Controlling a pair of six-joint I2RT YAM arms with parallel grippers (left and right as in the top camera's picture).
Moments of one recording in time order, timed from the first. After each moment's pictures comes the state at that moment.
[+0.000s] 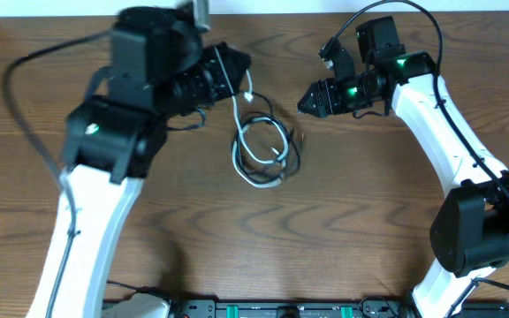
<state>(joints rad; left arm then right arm) -0.30 1.40 1.73 -0.84 0.38 -0.63 0.26 1.90 1.63 -0.87 -0.59 0.06</state>
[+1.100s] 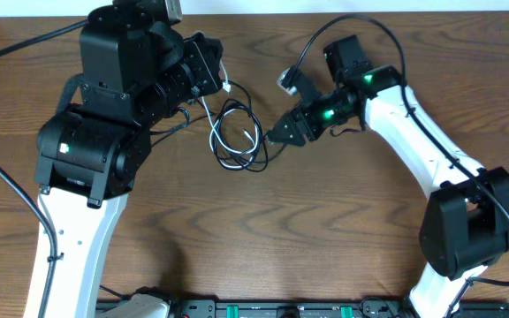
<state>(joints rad) -0.30 1.38 1.83 -0.93 0.19 -0.59 0.38 1.91 1.54 -0.84 -0.80 -0.25</state>
